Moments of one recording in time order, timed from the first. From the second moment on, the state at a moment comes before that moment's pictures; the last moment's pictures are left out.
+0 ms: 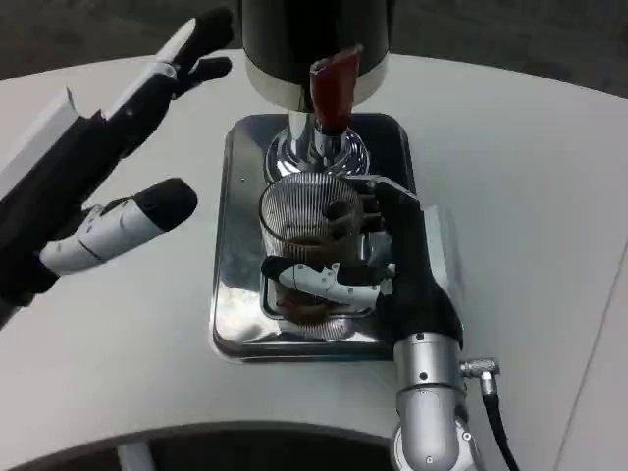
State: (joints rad) left arm -0.37 0.58 0.25 0.05 -0.17 -0.58 -0.57; right arm -0.51 0.10 0.26 0.35 -0.40 -0.08 -0.50
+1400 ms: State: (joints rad) left arm 0.29 0.61 0.35 -0.49 0.53 -0.41 -0.37; right arm -0.10 0.04 0.36 -0.37 -0.52 0.05 -0.21
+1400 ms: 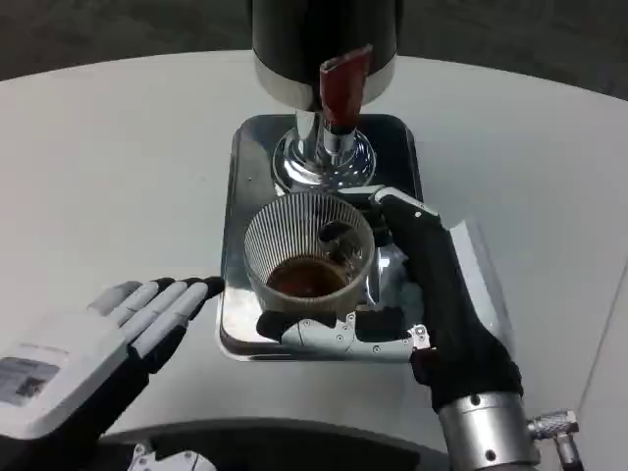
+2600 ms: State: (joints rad) left arm 0.32 0.55 0.30 -0.58 0.68 -0.39 -0.29; right arm 0.17 -0.01 0.36 -0.74 -0.49 0.12 0.04
